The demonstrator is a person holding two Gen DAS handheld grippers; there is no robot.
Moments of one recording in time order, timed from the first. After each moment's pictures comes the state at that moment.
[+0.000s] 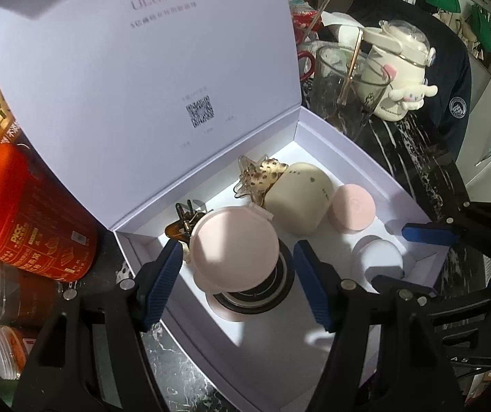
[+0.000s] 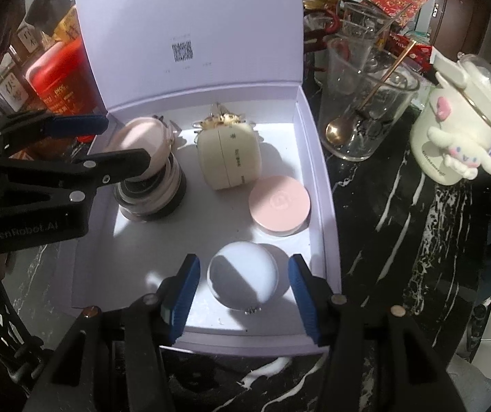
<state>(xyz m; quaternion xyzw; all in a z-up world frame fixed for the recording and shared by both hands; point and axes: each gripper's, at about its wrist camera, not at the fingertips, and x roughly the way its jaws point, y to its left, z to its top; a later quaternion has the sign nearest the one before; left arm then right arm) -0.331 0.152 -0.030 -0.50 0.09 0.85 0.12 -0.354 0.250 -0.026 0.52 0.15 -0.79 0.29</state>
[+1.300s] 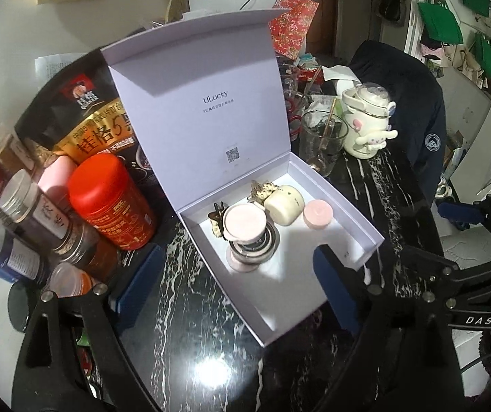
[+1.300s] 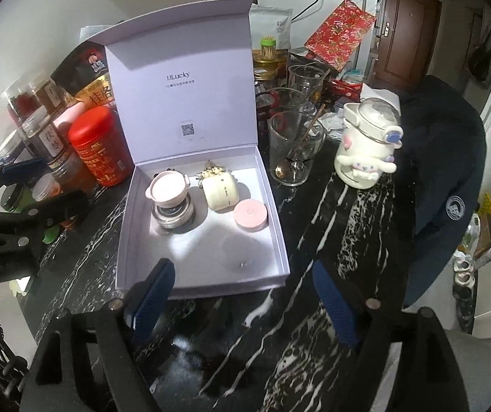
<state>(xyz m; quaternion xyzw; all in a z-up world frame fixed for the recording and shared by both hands) -0.222 0.132 0.087 -0.43 0.07 0.90 0.08 -0.271 0.286 0.099 0.46 0.11 -0.85 0.23</state>
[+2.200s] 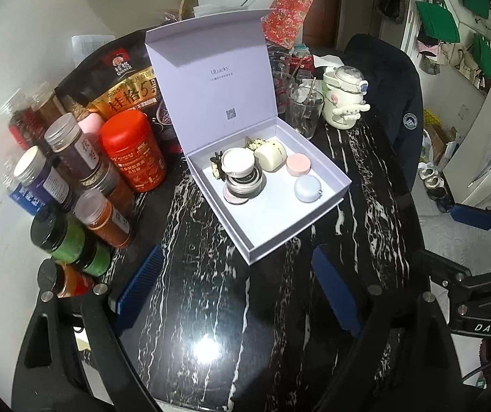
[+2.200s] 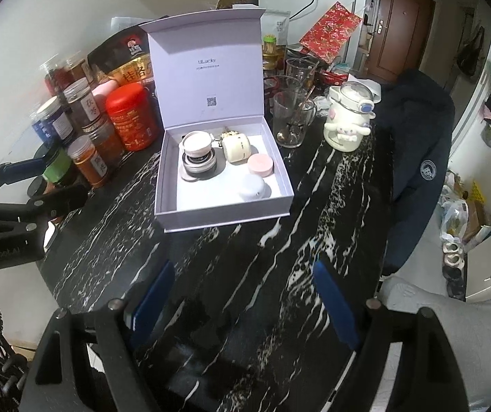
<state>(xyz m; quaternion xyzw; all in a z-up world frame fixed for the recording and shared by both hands) -0.107 0.119 0.110 -0.45 0.06 0.89 0.07 -0.147 0.316 0.130 0.46 0.12 -0.85 0.22</state>
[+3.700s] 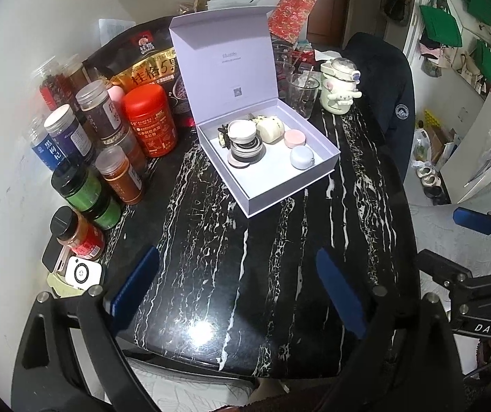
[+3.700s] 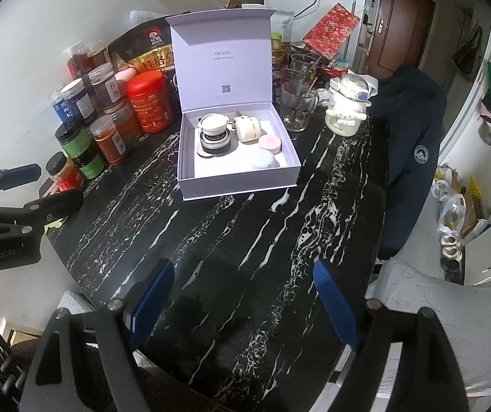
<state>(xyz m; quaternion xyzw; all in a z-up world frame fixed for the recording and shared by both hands) -0.032 0.103 0.116 -0.47 0.04 0.88 0.06 -0.086 0.325 0.138 0.47 0.13 -0.85 0.22</state>
